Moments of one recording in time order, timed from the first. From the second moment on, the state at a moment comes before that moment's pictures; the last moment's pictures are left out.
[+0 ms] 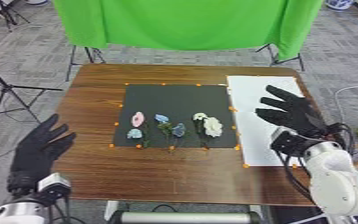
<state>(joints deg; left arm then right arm) 137.8 -72.7 -105.7 -130.9 51.1 11.9 7.9 -112.1 -56.6 93.3 -121.9 -45.3 15.5 10.2</state>
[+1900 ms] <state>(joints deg) 135.9 -72.0 -107.4 -128.9 46.8 8.7 11.1 -114.6 -48.8 91.6 -119.2 -42.1 21.4 -0.1</state>
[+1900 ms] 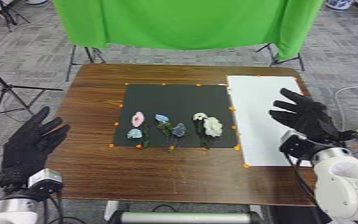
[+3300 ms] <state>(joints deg) 134.7 -70.3 -106.3 -127.8 40.4 7.7 14.8 -113.2 -47.9 89.7 -118.7 -41.2 21.0 -0.5</state>
